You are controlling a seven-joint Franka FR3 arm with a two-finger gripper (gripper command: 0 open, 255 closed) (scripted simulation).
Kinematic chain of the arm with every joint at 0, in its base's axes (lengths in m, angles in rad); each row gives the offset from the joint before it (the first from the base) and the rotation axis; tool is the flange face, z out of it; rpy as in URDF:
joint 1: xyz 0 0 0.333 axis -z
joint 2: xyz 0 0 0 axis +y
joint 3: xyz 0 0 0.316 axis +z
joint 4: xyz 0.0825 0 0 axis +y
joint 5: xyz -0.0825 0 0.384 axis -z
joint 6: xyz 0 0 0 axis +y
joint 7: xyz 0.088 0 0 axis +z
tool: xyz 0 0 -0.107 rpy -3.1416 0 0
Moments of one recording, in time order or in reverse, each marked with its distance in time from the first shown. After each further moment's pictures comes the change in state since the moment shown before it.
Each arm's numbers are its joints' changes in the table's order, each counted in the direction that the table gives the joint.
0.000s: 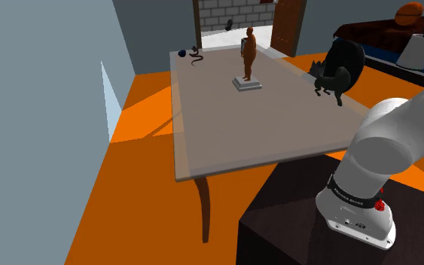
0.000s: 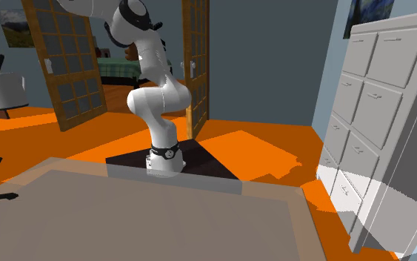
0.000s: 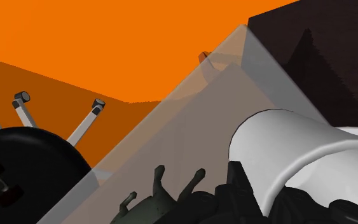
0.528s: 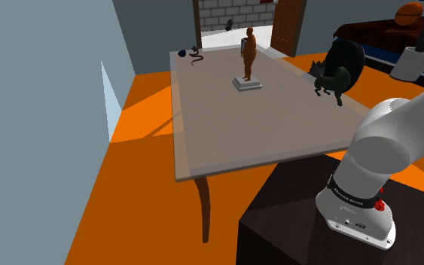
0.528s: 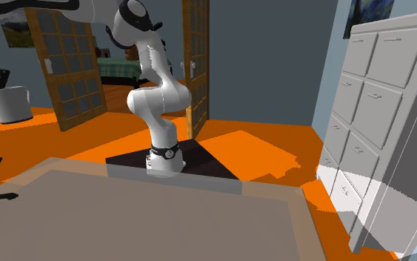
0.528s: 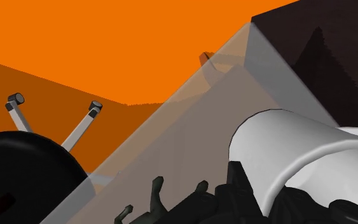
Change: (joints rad) arm 0.024 -0.031 -0.015 0.118 0.031 -0.098 -0.019
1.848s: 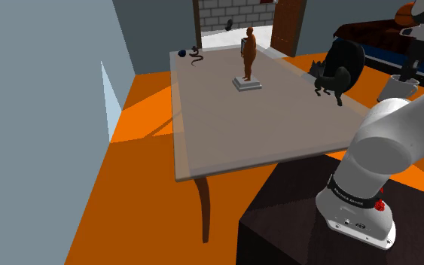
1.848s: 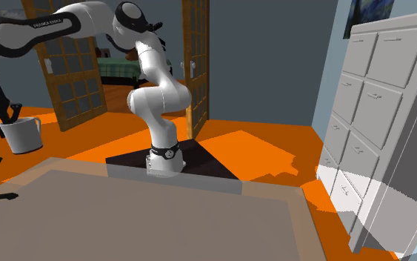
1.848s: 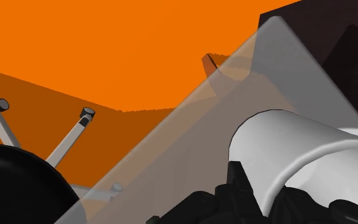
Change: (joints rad) arm -0.021 -0.031 -0.134 0.215 0.081 -0.236 -0.029
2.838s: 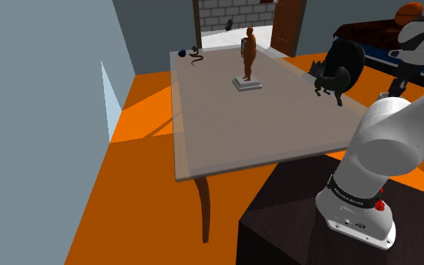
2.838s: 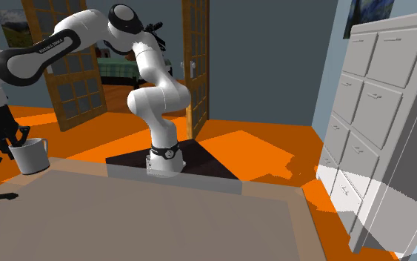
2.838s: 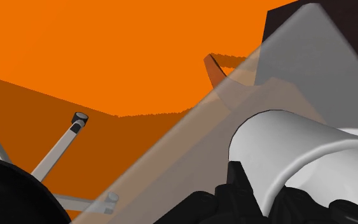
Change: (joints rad) arm -0.090 -0.007 -0.170 0.109 0.075 -0.175 -0.032
